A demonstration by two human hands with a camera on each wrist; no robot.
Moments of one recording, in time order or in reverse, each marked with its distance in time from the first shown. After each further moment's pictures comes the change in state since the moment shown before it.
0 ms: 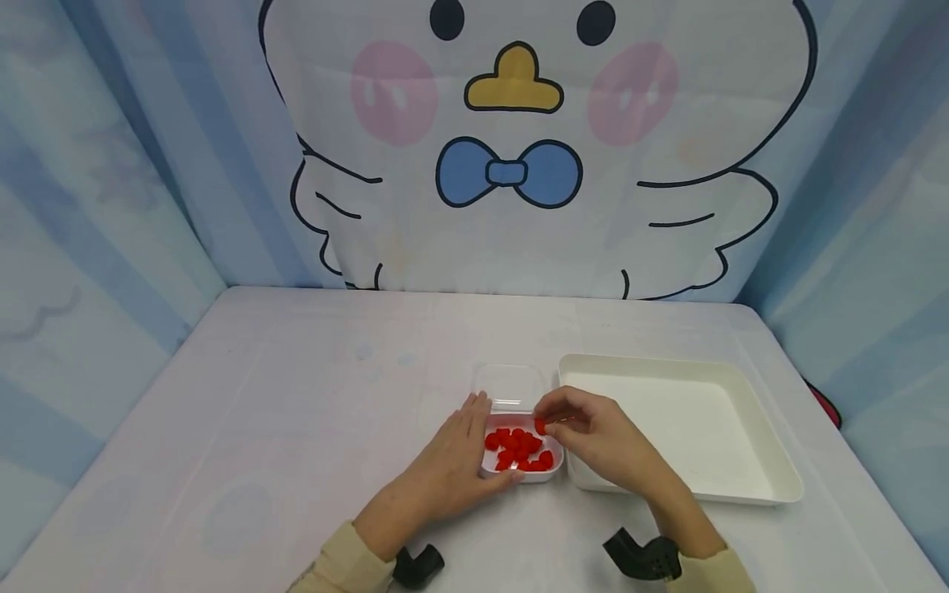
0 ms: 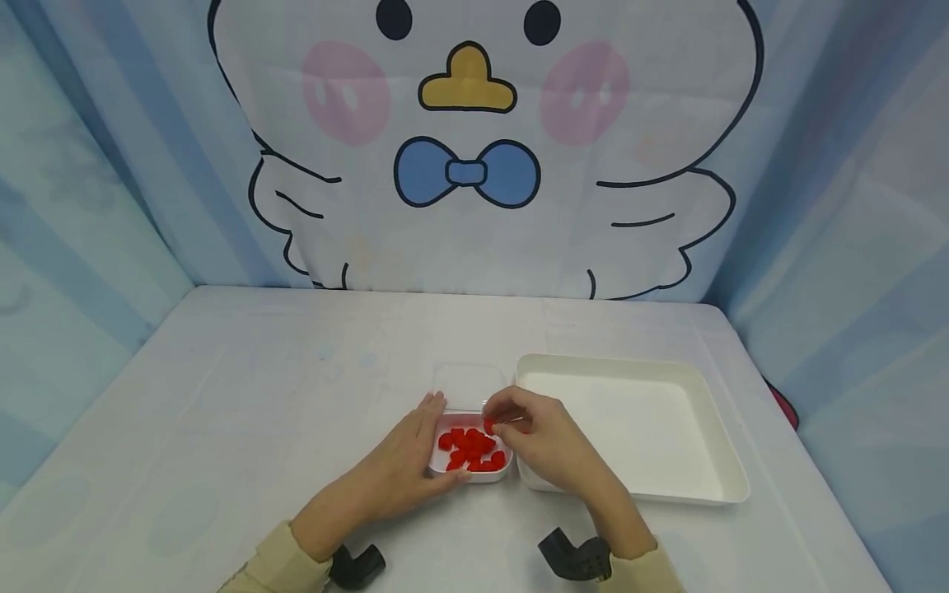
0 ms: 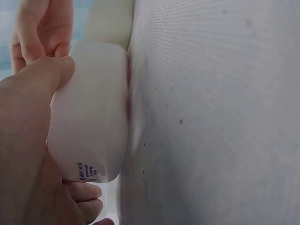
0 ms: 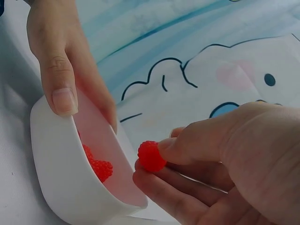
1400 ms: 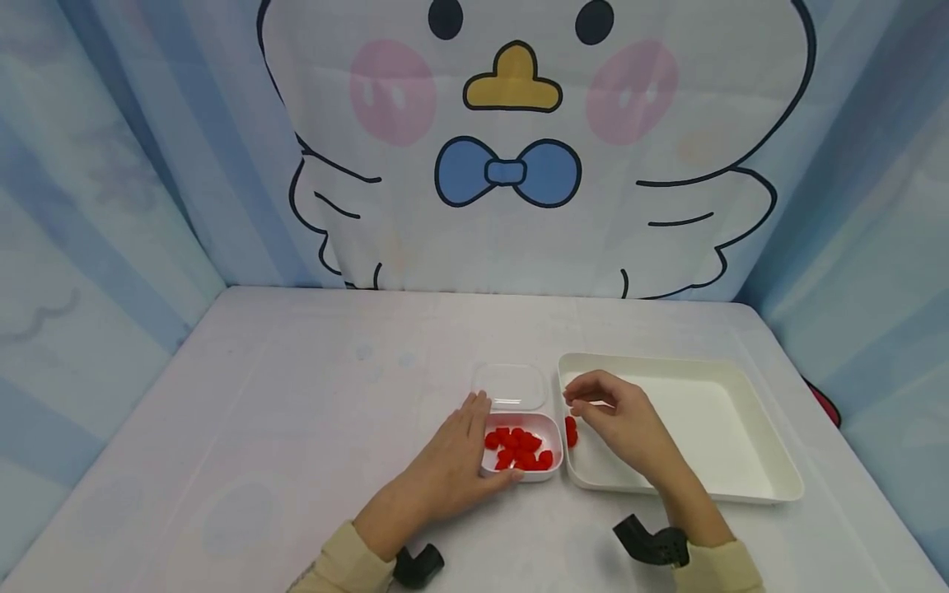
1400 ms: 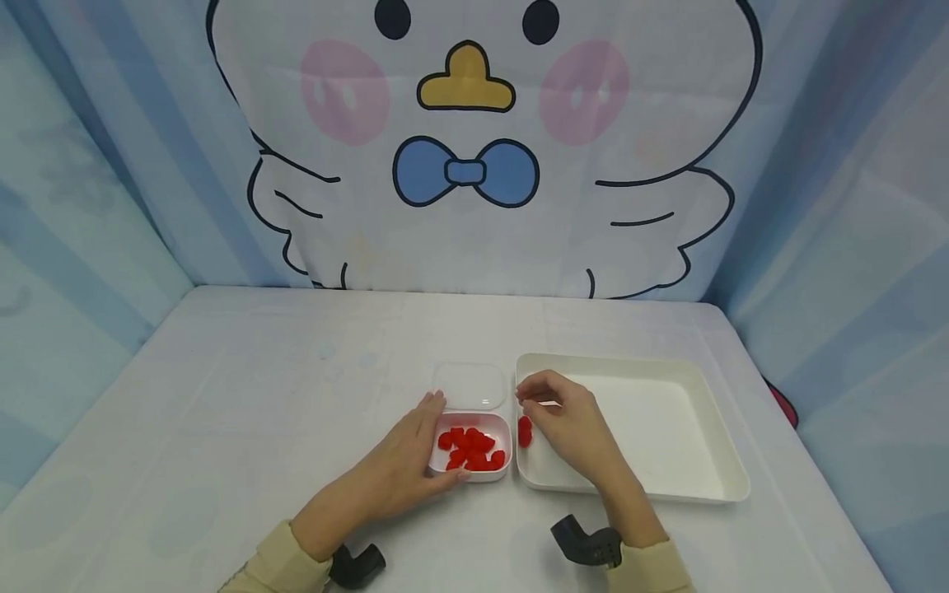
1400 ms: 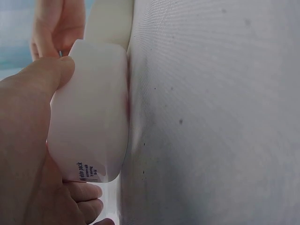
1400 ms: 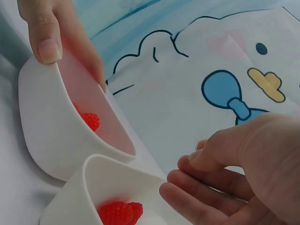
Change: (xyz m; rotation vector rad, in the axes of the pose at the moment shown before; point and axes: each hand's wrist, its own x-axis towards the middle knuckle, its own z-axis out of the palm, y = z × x) left_hand 0.001 0.001 0.002 0.000 -0.023 -0.036; right_hand 0.001 0.020 -0.017 -0.035 0.211 0.095
